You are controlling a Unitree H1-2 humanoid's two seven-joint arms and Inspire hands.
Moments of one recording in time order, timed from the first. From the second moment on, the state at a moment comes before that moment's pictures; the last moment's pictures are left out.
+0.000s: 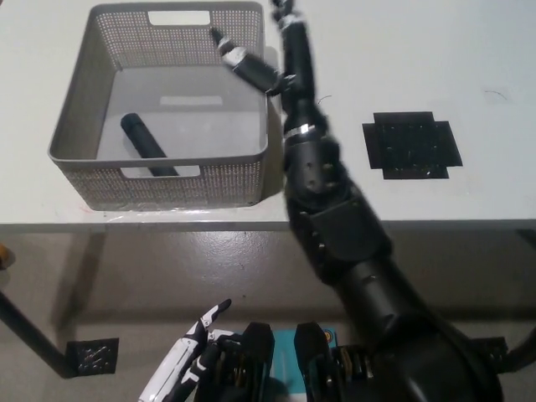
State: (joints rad) left_arm 0.04 0.16 -0.15 0.18 0.10 -0.43 -0.17; right_arm -1.00 0.18 0.04 0.75 -0.06 -0.30 -0.36
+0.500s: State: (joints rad) left_arm 0.04 0.16 -0.15 0.20 0.10 -0.43 -0.17; right_arm -0.68 0.06 0.04 0.23 -0.06 -0.21 -0.34
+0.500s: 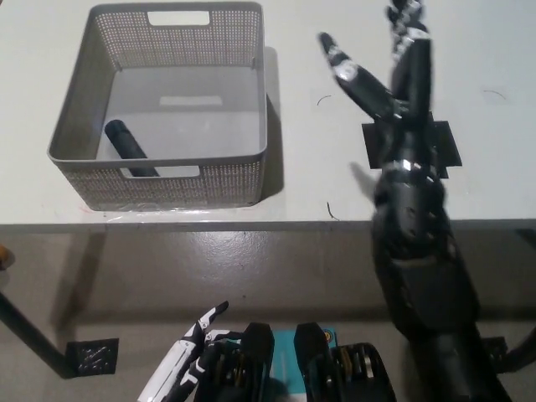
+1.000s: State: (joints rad) left_arm 0.01 0.17 -0.12 0.23 0.10 -0.43 -0.17; right_arm -0.14 -0.04 0.09 -0.01 -0.10 -0.26 -0.26
